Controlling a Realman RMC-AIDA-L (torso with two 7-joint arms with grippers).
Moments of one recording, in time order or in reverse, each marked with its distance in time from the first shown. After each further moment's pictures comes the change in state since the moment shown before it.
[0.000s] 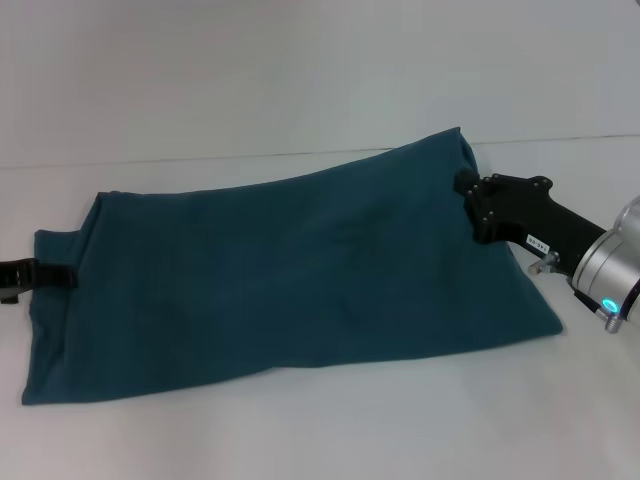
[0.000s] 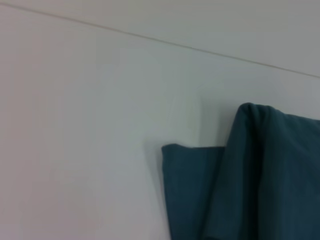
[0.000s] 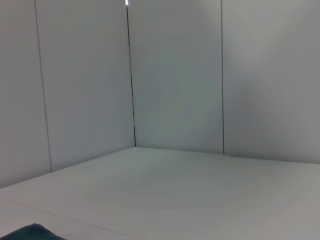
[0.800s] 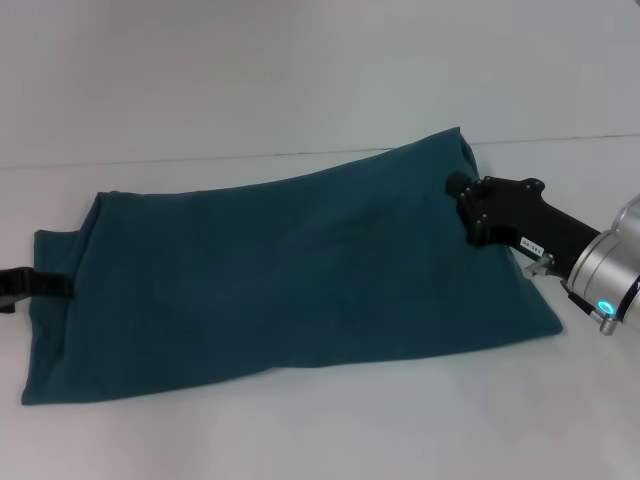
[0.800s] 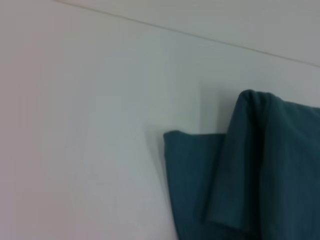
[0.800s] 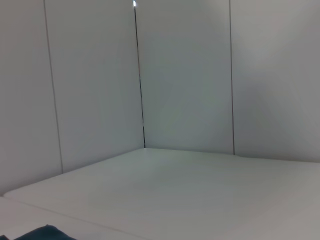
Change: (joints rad) left arm -0.002 0.048 0.013 0.070 -0.052 0.020 0.039; right arm 0.001 0.001 -0.024 0.000 0.001 -0.015 0.022
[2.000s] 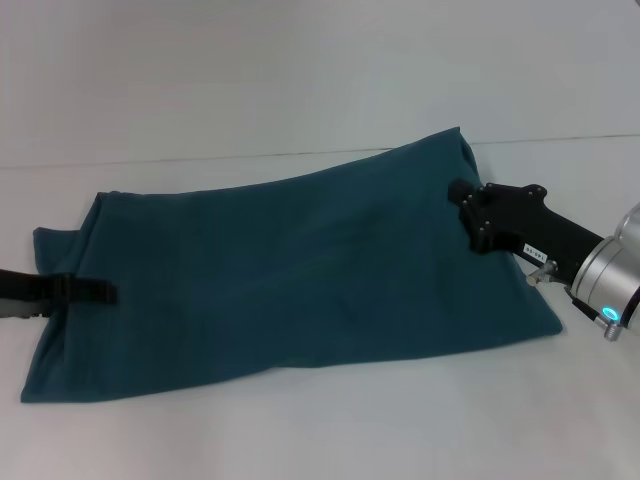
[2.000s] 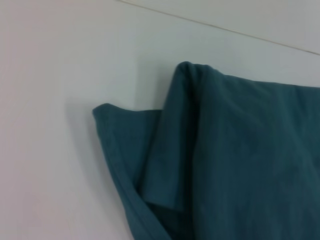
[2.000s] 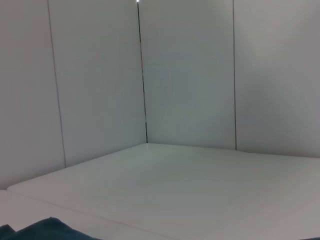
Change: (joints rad) left arm -0.027 -0.017 -0.005 0.034 -0.045 0.056 0.053; right arm -0.012 0.000 -0.019 -0.009 -0.001 -0.006 0.006
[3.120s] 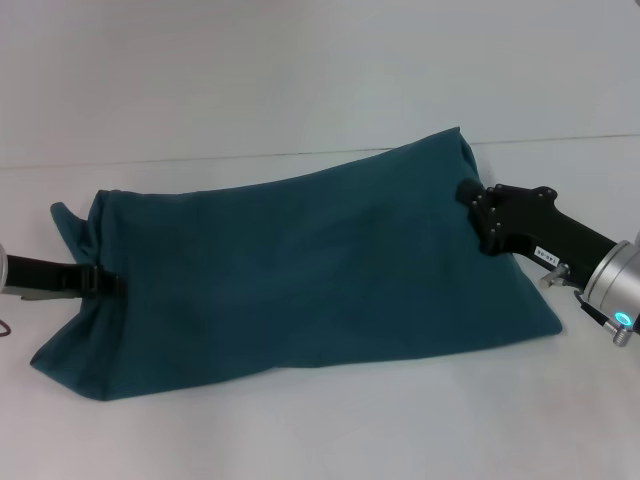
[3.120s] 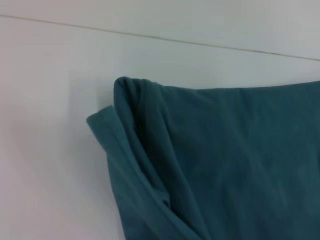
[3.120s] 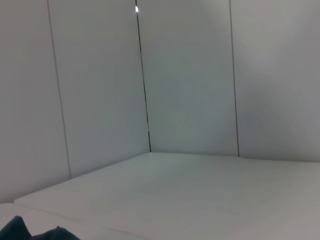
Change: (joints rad) left arm 0.000 -0.061 0.008 -0.110 -0.002 0.049 0.066; right arm -0.022 -0.002 0.000 -0.016 0.002 -0.053 0.030
